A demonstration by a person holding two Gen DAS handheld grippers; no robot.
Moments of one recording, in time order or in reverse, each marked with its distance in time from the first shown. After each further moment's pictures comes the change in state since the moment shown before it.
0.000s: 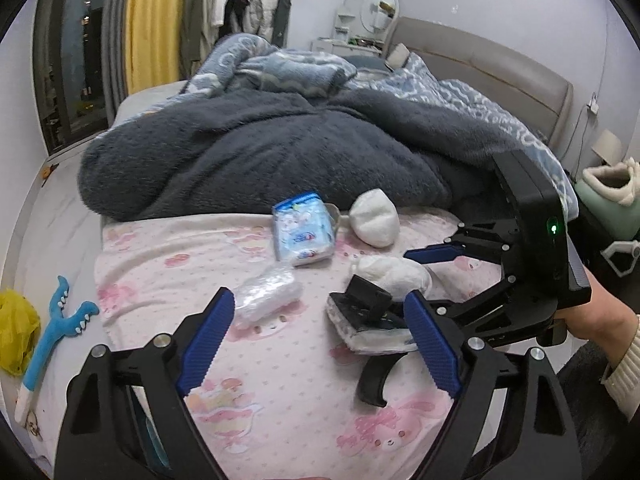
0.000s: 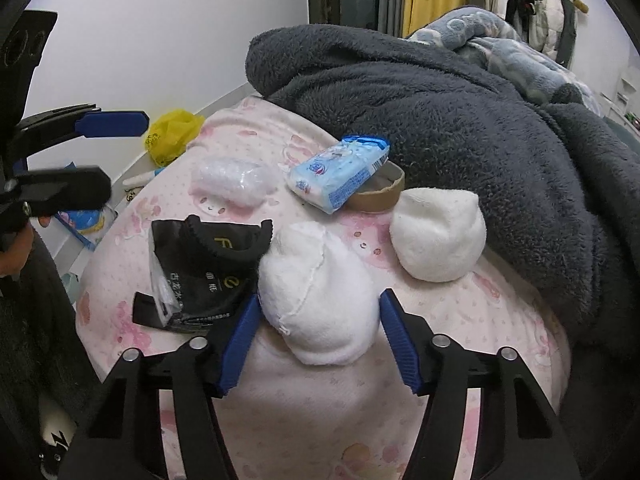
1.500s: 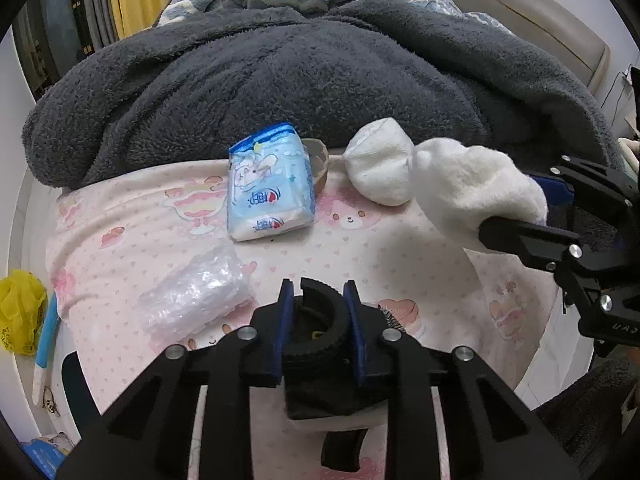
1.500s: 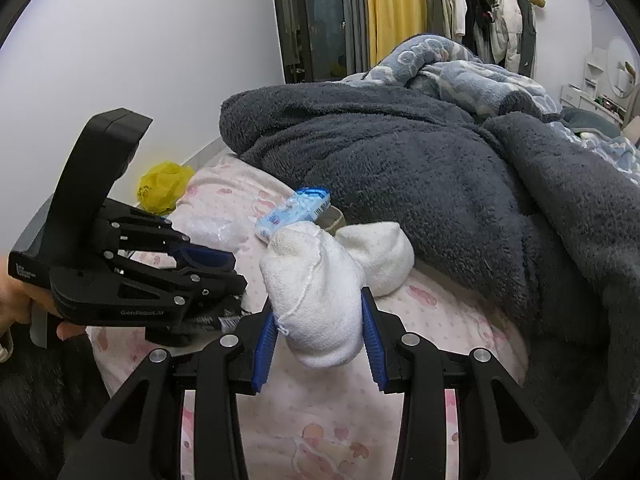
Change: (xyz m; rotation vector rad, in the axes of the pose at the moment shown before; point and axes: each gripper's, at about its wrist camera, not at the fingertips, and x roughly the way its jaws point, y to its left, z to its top) left arm 0.090 -0.024 0.017 -0.014 0.273 0.069; right arm -0.053 -0.033 -0.002 0.107 -0.156 -0.018
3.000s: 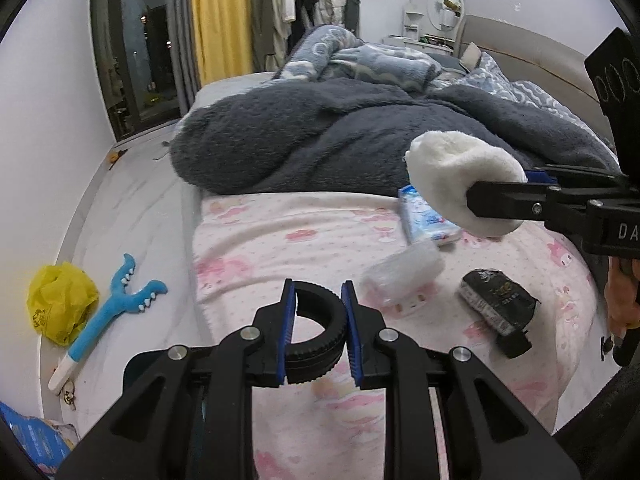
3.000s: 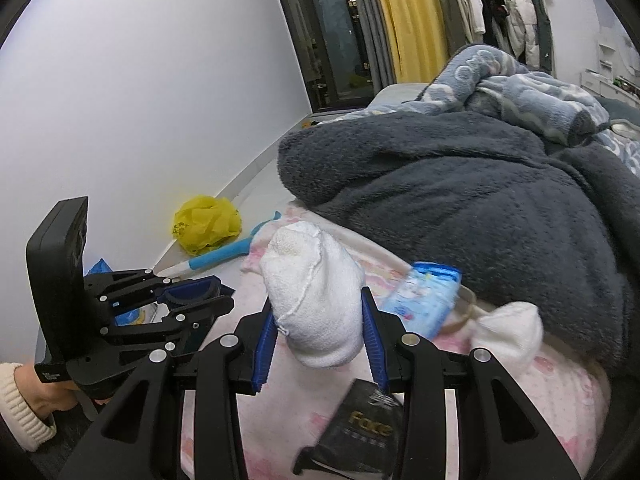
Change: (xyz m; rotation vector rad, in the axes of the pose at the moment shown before) left arm -0.089 0.102 -0.068 -0.102 -0.273 0.198; right arm 0.044 0.083 0.073 0.085 -0.046 0.128
